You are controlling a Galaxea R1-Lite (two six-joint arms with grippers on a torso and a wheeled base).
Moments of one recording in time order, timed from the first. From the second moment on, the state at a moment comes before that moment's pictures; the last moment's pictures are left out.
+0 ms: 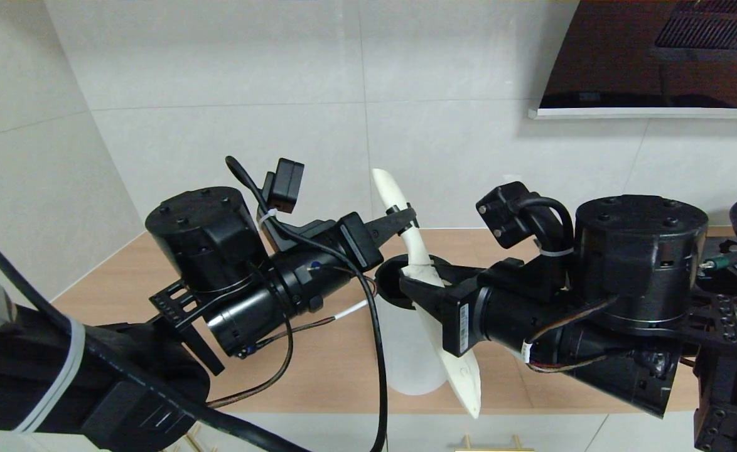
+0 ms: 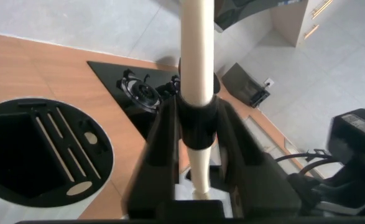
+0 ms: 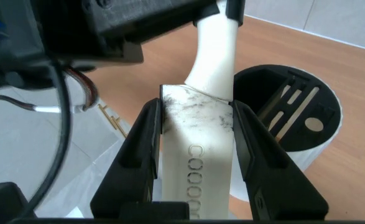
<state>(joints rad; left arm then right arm) -0.65 1.82 -0.77 -1.17 -0.22 -0.76 0.90 1.67 -0.85 -0.68 -0.14 0.15</state>
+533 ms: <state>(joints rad) -0.66 1.82 -0.78 -1.17 -0.22 -0.76 0.90 1.68 -0.85 -0.69 -0.14 0.15</state>
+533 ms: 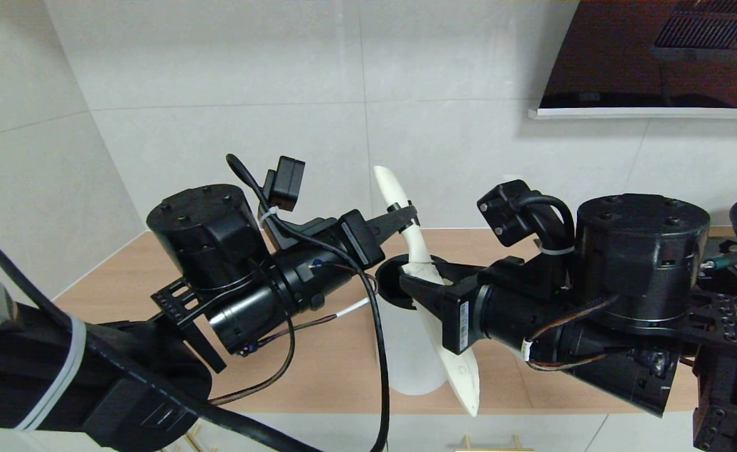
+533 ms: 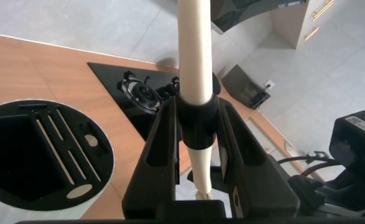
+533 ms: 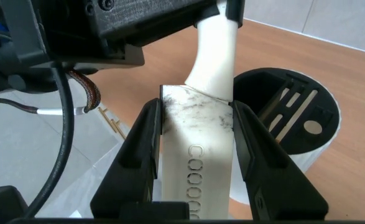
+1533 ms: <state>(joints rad) -0.60 1.67 -1.09 -0.73 0.09 -0.50 0.72 1.41 -0.83 -0.57 -0.11 0.14</state>
